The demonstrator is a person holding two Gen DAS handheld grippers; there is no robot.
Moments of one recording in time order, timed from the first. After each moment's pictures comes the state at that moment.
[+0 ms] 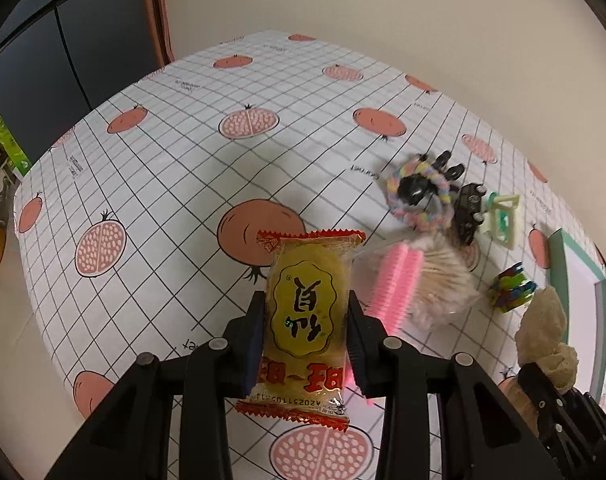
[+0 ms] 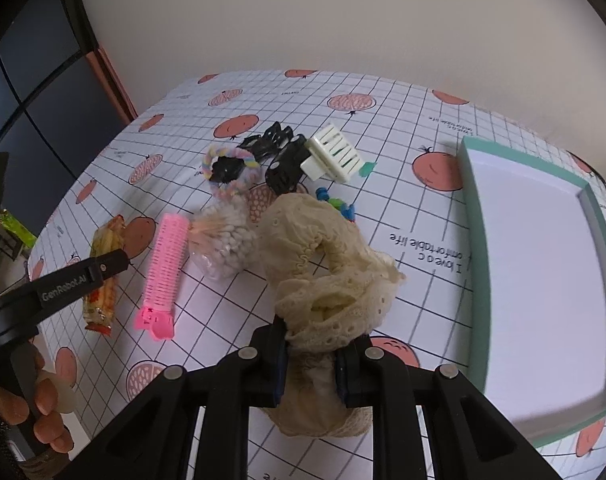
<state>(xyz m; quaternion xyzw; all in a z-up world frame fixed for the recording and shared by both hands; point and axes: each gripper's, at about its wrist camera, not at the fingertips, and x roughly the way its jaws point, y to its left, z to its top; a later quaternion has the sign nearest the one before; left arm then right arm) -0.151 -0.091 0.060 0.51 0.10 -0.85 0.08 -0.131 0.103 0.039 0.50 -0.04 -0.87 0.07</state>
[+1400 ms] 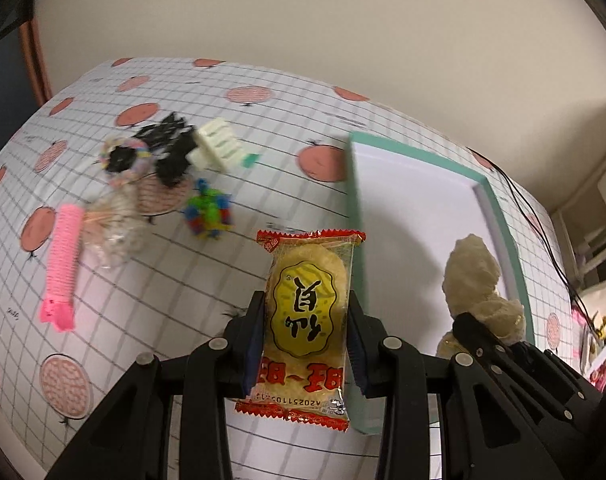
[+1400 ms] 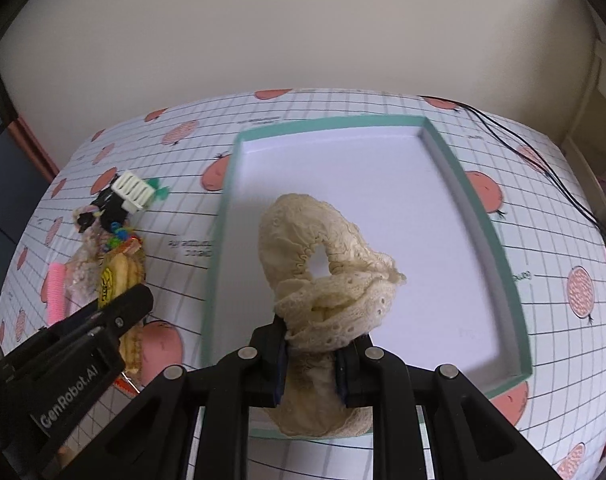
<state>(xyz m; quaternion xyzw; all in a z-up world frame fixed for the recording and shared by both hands) -0.116 0.140 0.069 0.50 0.04 -0.86 -0.11 -0.091 0.281 0.045 0.49 -0.10 -0.86 -0.08</state>
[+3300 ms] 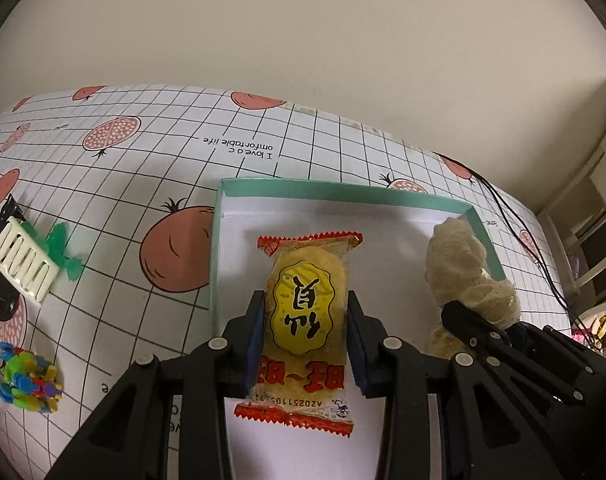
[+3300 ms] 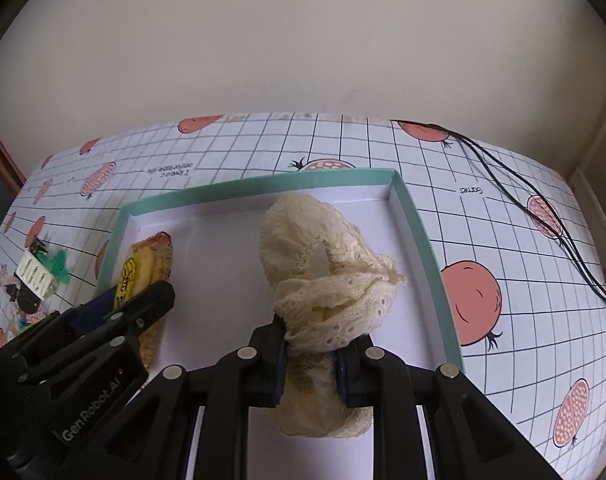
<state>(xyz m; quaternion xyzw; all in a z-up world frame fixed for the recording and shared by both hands) -0.228 0.245 0.024 0.49 0.03 -0.85 -0.19 -0.198 0.365 0.016 0.49 -0.08 -0.86 -0.11</state>
